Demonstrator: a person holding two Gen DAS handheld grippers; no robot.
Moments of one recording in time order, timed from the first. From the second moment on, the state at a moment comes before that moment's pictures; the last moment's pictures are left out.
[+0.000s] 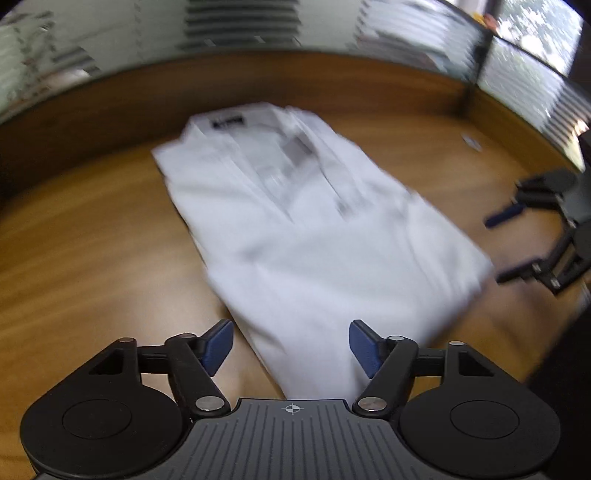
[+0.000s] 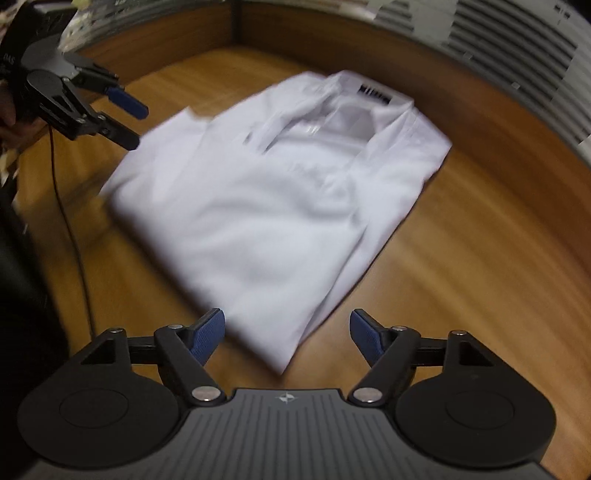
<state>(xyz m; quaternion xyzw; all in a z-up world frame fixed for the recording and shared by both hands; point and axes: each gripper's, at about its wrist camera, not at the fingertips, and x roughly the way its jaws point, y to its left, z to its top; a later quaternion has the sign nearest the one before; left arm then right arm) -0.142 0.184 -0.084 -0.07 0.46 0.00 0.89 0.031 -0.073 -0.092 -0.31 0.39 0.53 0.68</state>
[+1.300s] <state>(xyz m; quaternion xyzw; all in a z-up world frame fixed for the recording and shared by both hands) -0.157 0.079 -0.131 0.25 0.39 0.13 0.88 -0.016 -0.009 -0.044 -0.45 0.16 0.50 0.72</state>
